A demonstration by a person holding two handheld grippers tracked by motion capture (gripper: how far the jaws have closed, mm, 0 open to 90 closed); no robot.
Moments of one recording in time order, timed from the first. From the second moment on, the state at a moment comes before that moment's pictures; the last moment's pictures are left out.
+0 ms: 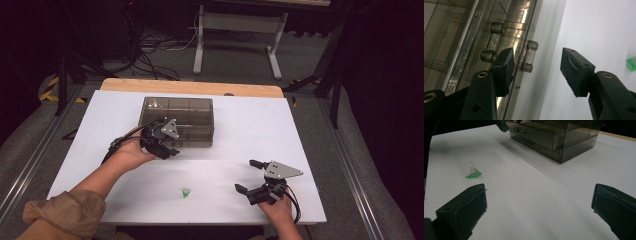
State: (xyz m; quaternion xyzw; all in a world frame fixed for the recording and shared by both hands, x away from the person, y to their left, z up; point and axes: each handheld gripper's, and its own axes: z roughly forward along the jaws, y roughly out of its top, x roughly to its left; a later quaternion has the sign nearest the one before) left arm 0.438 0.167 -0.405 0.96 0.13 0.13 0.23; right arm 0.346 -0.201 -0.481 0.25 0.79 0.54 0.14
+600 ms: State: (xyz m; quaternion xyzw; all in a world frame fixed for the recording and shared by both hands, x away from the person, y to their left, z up) left arm 0.440 0.160 -0.415 0.96 0.13 0.16 0.19; right arm 0.346 -0.201 -0.481 0.25 0.79 0.55 0.14
